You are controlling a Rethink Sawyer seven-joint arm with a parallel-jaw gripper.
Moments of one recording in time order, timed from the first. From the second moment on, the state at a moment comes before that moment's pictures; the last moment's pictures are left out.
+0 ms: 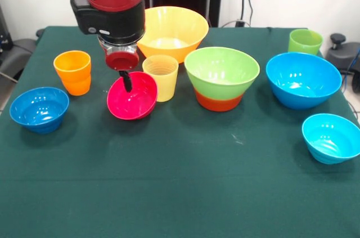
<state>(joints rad) -0.74 -0.52 0.58 1.47 -0.66 1.07 0.18</state>
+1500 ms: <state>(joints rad) -0.77 -0.49 0.55 1.49 -0.70 1.16 0.18</state>
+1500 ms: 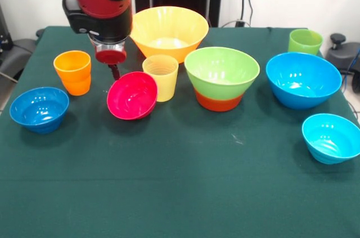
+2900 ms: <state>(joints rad) -1.14 -0.36 0.69 1.62 -0.67 1.06 0.18</state>
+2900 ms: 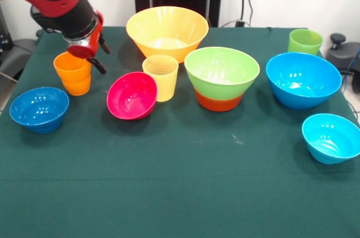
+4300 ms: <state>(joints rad) -1.40 -0.16 0.95 1.79 -0.64 0.87 0.18</state>
